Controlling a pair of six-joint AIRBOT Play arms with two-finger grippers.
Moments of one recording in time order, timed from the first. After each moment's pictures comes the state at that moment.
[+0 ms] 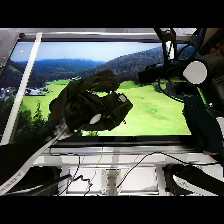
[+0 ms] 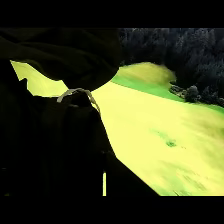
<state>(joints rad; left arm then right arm) -0.85 -1.37 1.10 1.60 -0.87 -1.36 0.41 -1.18 1.52 -1.55 1.15 1.60</state>
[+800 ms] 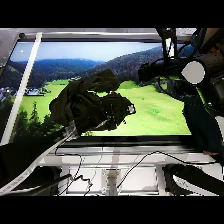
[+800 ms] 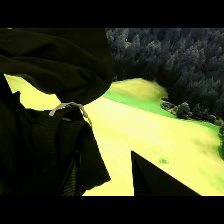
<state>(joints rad) -0.90 -1.40 1.10 1.75 -0.77 -1.15 0.41 -1.19 1.52 -1.57 1.10 1.58</state>
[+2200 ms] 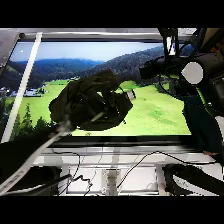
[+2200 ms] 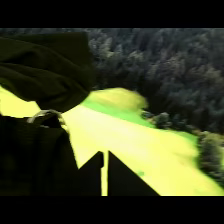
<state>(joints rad) -0.80 -1.35 1.17 1.83 -0.60 -1.27 0.40 -1.19 1.52 -1.68 1.07 1.55</state>
